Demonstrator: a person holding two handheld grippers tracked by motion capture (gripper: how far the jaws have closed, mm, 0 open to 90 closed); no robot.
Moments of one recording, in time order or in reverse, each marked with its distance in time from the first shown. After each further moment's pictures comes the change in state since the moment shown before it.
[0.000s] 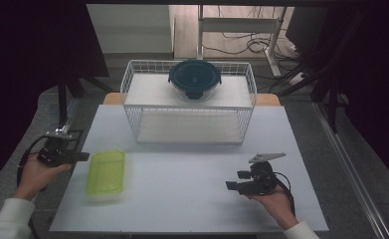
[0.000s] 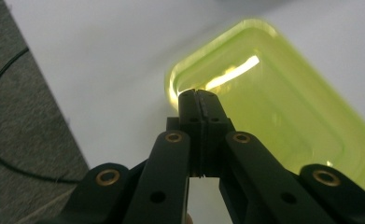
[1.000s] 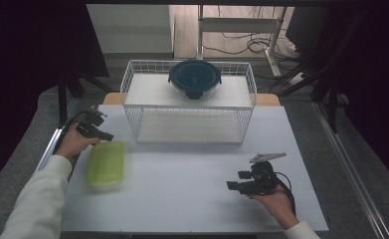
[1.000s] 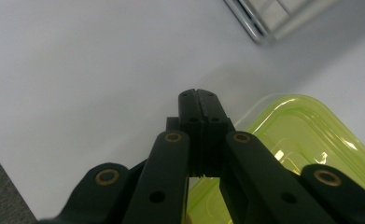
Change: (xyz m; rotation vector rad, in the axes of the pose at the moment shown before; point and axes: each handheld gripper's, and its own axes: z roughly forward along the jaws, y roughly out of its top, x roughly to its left) left arm 0.020 0.102 0.091 0.188 0.004 0.077; right arm -0.004 -0.001 0.000 0.005 0.001 0.008
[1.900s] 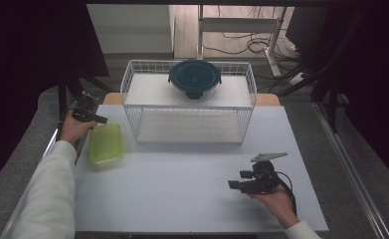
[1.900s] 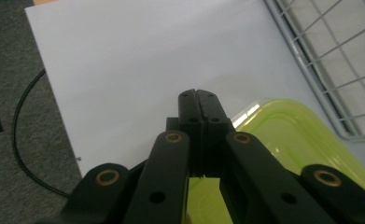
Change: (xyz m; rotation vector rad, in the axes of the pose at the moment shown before) left arm 0.065 0.027 0.004 -0.139 0.089 -0.189; right arm -0.007 -0.002 0.001 0.003 -0.017 0.015
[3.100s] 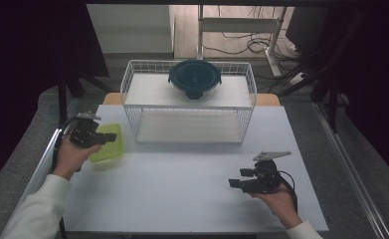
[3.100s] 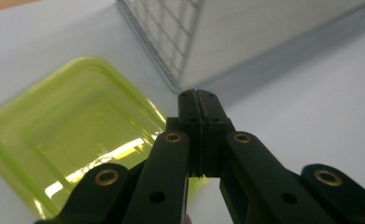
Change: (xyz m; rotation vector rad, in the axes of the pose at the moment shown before) left arm -0.104 -0.052 -0.075 -0.143 -0.102 0.099; right arm 0.007 0.006 -0.012 -0.038 0.023 -0.016
